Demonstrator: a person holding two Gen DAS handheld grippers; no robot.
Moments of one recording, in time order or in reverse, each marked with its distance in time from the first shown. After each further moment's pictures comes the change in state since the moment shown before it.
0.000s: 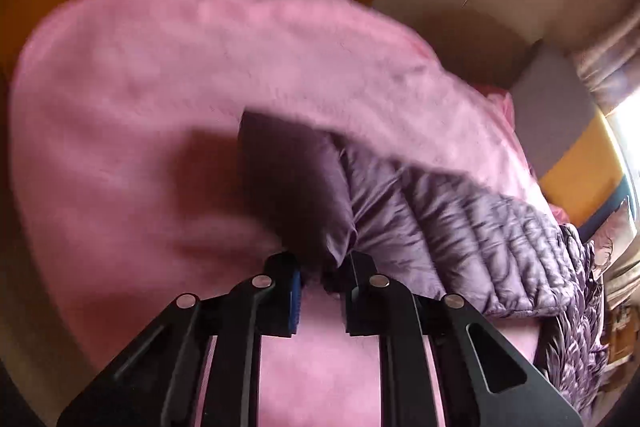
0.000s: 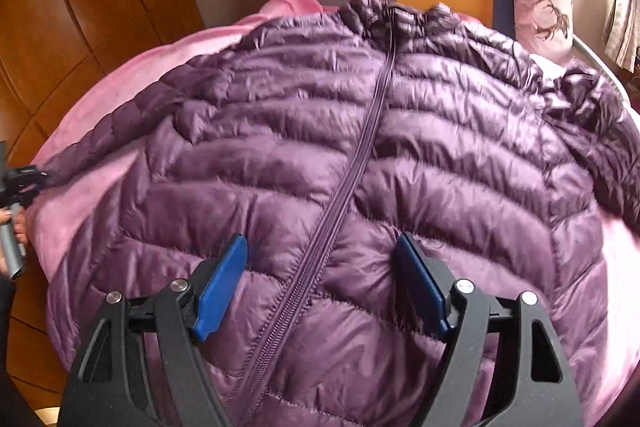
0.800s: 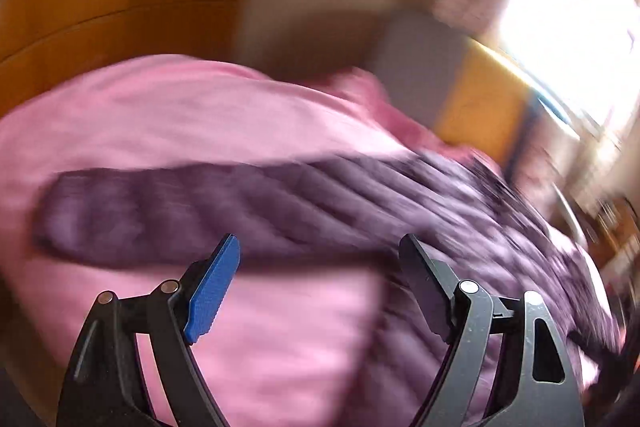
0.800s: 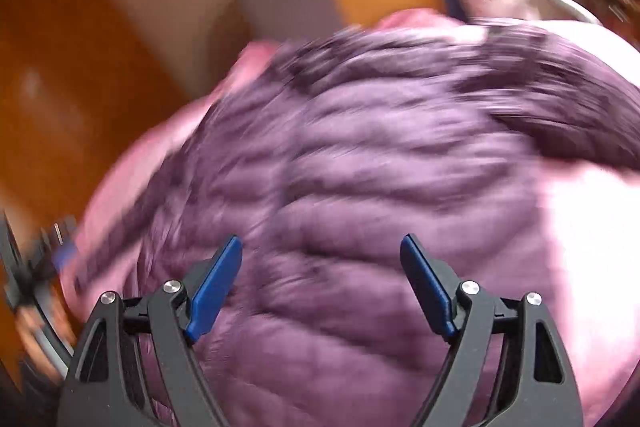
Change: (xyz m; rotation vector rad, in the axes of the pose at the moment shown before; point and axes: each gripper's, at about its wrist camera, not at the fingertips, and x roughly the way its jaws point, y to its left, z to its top) left arm -0.065 -0.207 -0.116 0.395 -0.079 -0.264; right arm -0.066 -0.124 -0.009 0.376 -0.152 0.094
